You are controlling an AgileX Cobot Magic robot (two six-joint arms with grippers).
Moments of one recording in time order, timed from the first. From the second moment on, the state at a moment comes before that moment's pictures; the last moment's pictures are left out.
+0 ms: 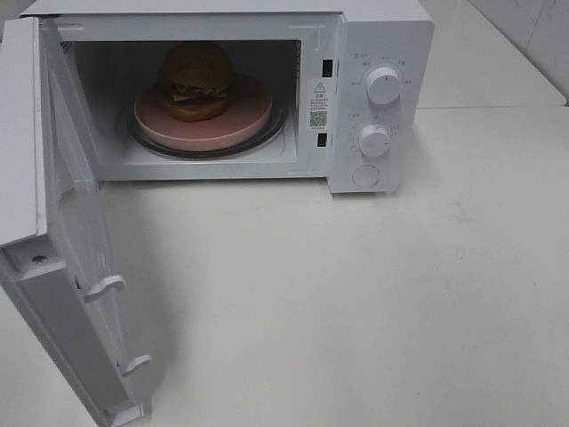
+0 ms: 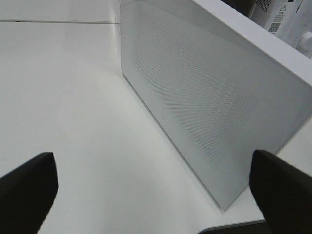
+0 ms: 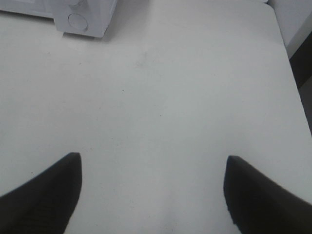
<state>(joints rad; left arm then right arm) -0.08 -0.01 -0.52 -0.17 1.07 0.06 0.12 0.14 -0.50 -0.11 0.99 0.03</state>
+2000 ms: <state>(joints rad) -0.08 -0.01 -0.52 -0.17 1.07 0.06 0.04 0.00 -0.50 -0.08 0.99 0.03</state>
